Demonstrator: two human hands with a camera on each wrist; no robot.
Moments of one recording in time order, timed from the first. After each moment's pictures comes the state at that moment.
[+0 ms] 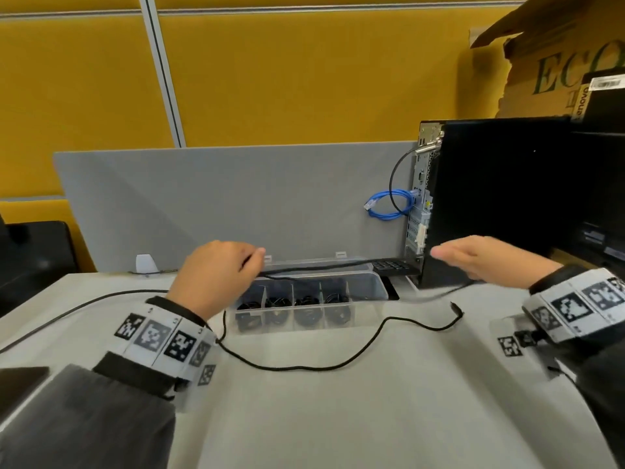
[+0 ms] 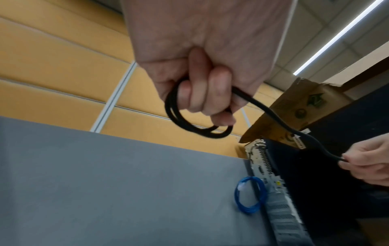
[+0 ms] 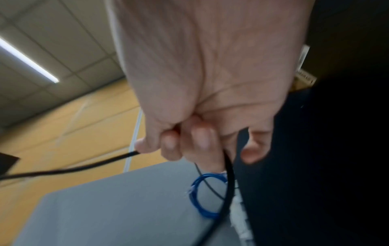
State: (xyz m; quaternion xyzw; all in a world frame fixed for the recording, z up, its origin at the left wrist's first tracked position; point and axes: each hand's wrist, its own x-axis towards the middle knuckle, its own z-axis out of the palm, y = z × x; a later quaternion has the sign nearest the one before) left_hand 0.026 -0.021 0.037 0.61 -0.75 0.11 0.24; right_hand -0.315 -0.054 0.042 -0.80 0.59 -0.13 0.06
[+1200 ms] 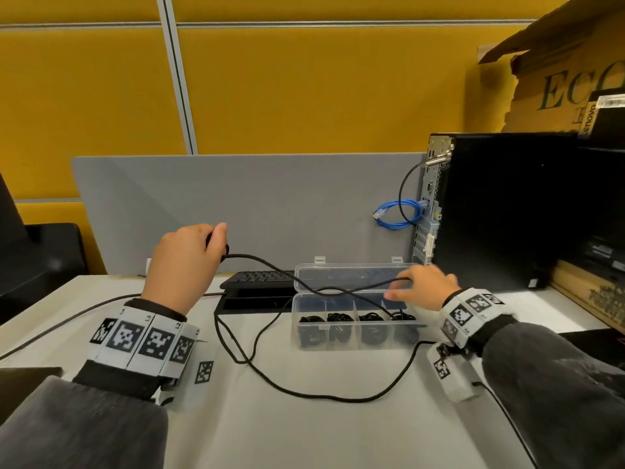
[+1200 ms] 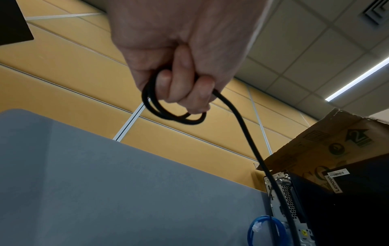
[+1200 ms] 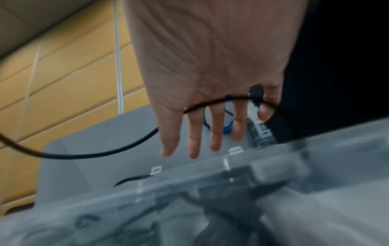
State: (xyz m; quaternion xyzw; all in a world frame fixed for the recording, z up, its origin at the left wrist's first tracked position) left_hand 0.066 -0.020 0.049 0.63 -0.65 0.11 0.41; right_hand -0.261 -0.115 -0.017 -0.72 0.68 -0.08 0.08
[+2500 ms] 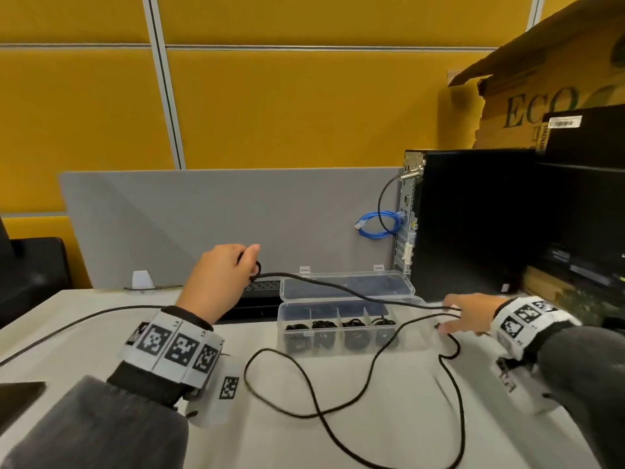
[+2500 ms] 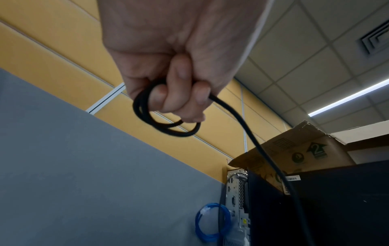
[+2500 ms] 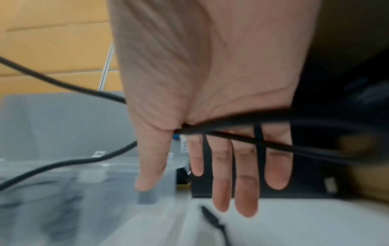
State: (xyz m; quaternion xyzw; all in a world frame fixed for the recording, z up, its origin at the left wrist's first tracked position) left_hand 0.020 -0.017 0.048 0.60 -0.69 -0.03 0.41; right_hand -0.348 -0.072 -0.008 -0.70 0.71 0.08 0.07
